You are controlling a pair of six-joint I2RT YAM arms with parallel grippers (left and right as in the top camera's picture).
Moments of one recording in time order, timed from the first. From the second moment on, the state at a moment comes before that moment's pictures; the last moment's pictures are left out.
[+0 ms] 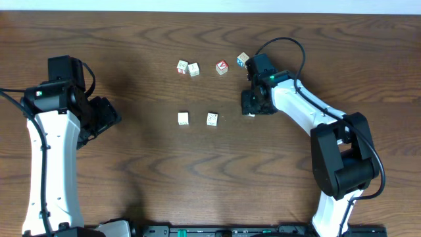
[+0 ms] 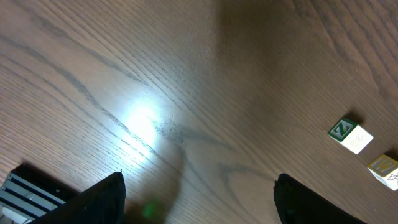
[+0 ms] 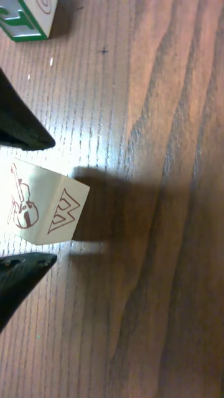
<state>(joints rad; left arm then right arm) 0.19 1.42 1.35 -1.32 -0.03 -0.46 0.38 2.00 1.36 -0.70 -0.05 0.37</state>
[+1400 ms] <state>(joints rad) 0.19 1.42 1.35 -1.32 -0.03 -0.46 0.39 2.00 1.36 -0.70 -0.02 0.53</state>
